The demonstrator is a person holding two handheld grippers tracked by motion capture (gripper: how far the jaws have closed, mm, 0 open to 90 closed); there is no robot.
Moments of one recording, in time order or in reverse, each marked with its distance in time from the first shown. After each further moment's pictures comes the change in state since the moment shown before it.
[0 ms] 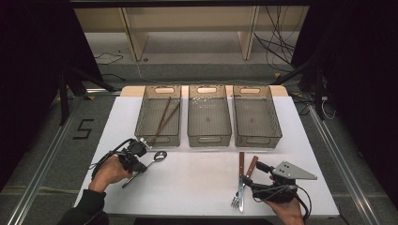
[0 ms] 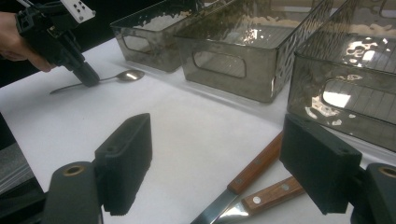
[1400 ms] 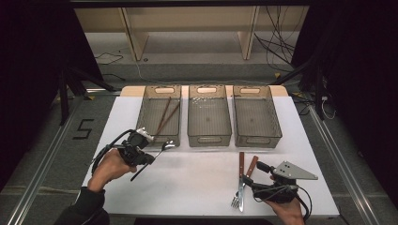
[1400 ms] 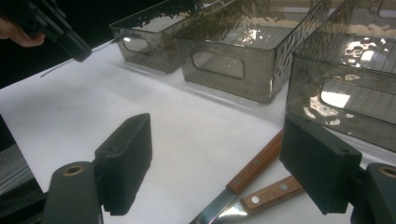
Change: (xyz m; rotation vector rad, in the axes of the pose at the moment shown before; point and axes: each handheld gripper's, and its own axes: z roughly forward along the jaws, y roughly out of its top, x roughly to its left) left arm -0.022 0.022 -0.056 -0.209 -0.082 0.023; right arm -0.001 0.000 -0.001 -0.004 -0.002 0.006
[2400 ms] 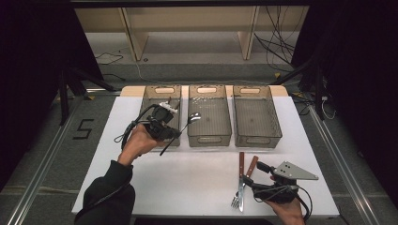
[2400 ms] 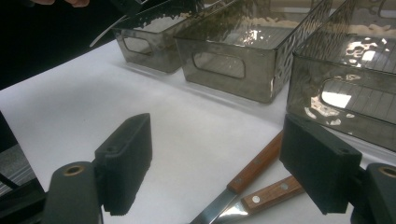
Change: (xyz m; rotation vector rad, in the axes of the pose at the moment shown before) left arm -0.011 0.089 0.005 -0.163 -0.022 0.010; right arm 0.000 0.000 -0.001 -0.001 0.005 0.002
